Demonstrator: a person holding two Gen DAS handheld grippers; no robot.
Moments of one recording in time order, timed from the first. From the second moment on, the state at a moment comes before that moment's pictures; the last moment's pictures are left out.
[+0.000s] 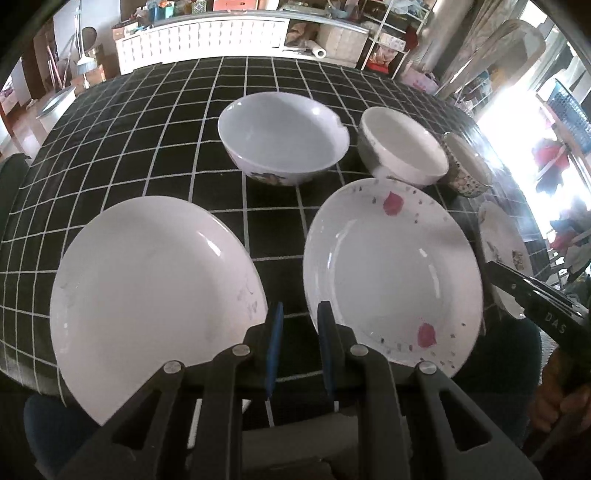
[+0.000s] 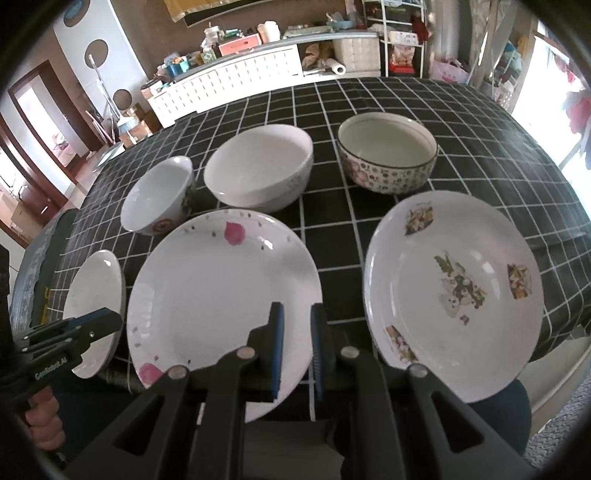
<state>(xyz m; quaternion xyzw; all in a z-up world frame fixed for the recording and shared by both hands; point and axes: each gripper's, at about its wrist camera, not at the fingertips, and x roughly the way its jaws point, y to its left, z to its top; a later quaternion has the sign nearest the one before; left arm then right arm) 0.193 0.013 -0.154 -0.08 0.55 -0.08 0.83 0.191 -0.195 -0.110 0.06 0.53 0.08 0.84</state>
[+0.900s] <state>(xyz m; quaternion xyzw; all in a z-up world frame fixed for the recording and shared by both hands) 0.213 -0.003 -0.169 -0.05 0.56 -0.09 0.82 0.209 -0.195 -0.136 0.03 0.56 0.07 0.83</state>
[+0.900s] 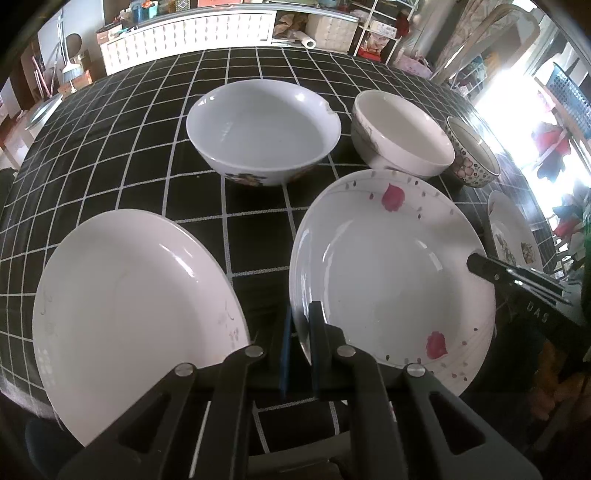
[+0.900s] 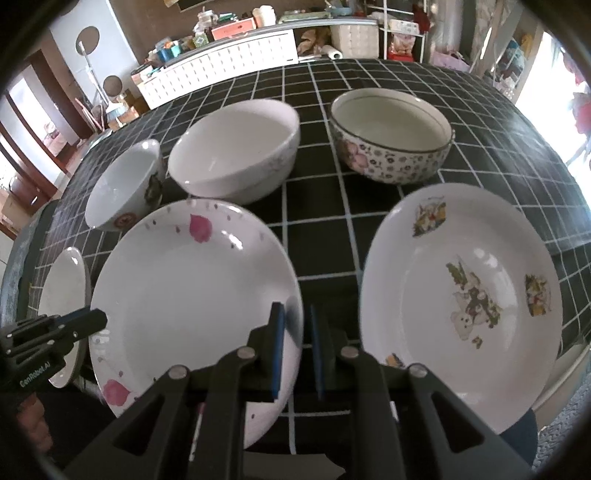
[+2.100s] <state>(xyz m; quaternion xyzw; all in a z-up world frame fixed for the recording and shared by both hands) 0.146 0.127 -0.122 -0.11 0.52 0.04 0.85 0.212 -0.066 -0.105 0.00 0.55 0.17 0.82</state>
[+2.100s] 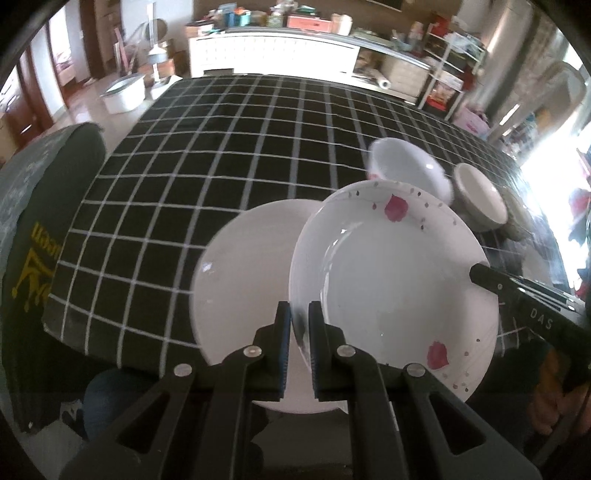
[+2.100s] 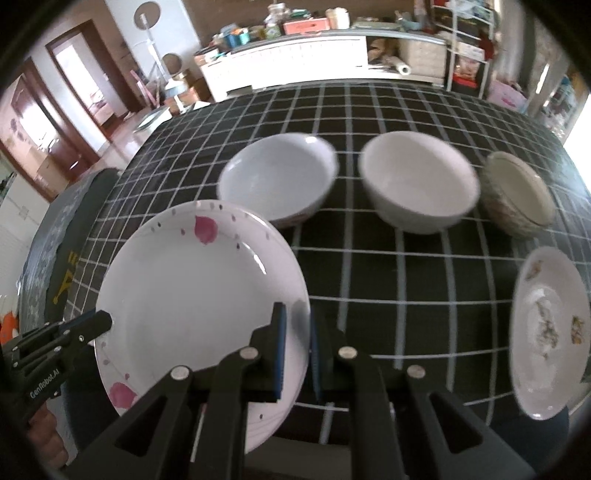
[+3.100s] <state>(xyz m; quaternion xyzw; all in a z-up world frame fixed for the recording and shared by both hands) 0.138 0.182 -0.150 -0.14 0.54 0.09 0.83 0.214 0.004 -0.131 -0.05 0.57 0.21 0.79</state>
